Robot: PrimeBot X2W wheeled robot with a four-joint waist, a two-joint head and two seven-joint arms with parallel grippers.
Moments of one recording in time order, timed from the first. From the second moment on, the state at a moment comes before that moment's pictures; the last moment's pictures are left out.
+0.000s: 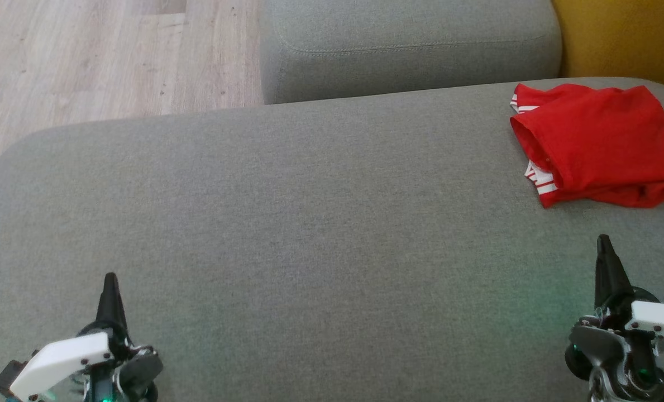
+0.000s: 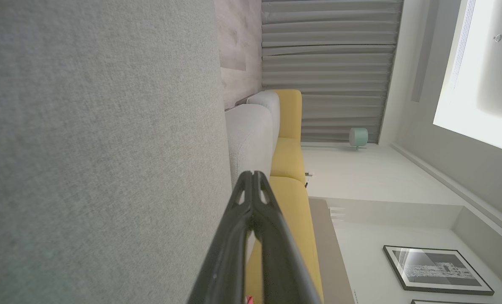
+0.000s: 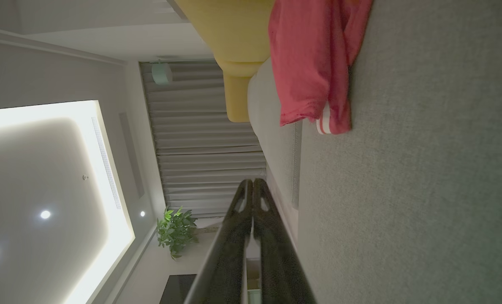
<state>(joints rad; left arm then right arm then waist) -0.06 0.05 0.07 0.27 -1.63 -0.12 0.10 -0.05 -0.05 -0.12 0.28 1.63 0.12 0.10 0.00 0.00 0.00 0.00</state>
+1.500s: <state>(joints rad) -0.06 0.05 0.07 0.27 -1.63 -0.12 0.10 -0.05 -0.05 -0.13 0.28 1.62 0.12 0.10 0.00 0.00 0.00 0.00</state>
